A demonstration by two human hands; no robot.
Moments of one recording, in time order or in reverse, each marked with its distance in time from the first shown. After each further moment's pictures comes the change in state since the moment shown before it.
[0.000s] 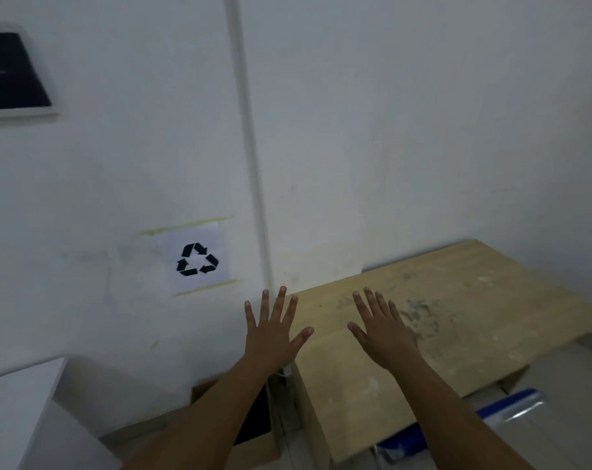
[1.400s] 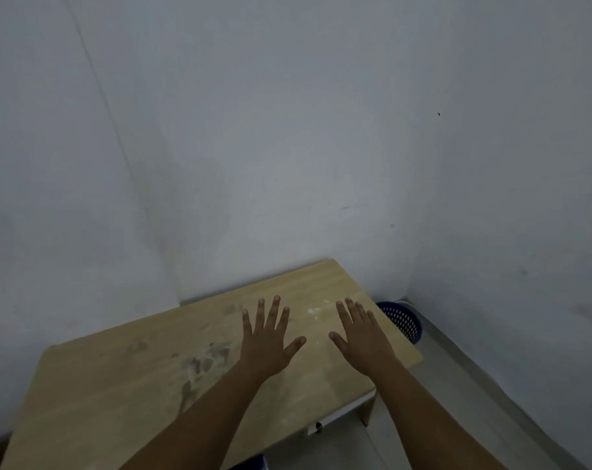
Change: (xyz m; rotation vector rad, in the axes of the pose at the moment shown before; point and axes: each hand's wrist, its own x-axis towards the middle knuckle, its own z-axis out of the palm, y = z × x) left_hand 0.310 0.700 0.032 -0.029 -0.128 0.056; right_hand 0.054 0.728 -0.058 -0.006 -0.123 0.032
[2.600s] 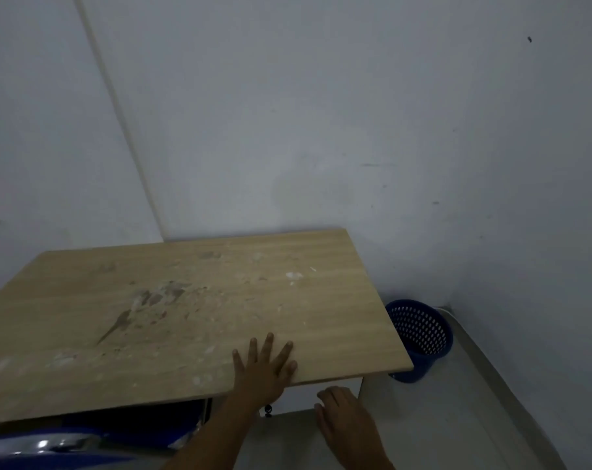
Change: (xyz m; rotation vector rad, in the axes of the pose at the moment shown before) left_hand 0.069 0.197 0.277 -0.225 -0.213 -0.383; right_hand -0.006 0.216 0.327 0.299 0.216 -0.497
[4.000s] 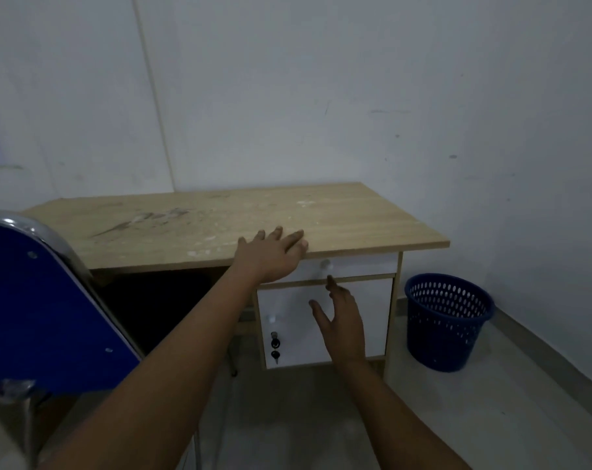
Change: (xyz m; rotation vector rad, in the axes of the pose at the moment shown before) left_hand 0.027 -0.020 0.077 0.065 0.436 0.128; right_hand 0.014 0.050 0.218 0.500 0.609 0.057
